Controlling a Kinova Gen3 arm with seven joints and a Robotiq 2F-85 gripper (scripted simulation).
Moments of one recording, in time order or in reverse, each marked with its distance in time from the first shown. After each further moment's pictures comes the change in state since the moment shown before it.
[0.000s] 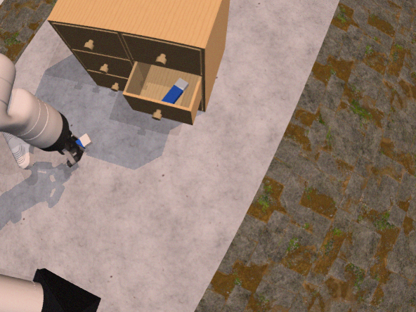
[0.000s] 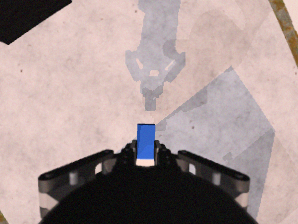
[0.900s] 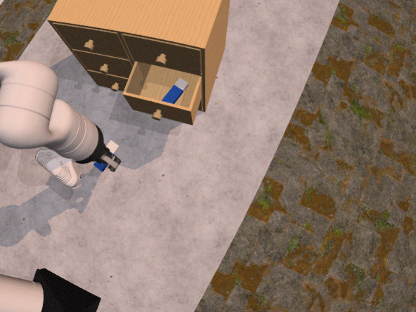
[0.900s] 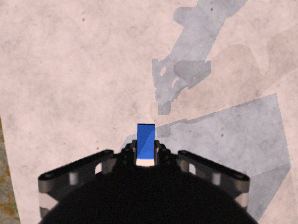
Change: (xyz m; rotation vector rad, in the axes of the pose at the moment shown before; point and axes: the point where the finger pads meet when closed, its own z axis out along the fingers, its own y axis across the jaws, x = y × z) arm -0.045 -0.058 0.000 0.003 -0.004 -0.368
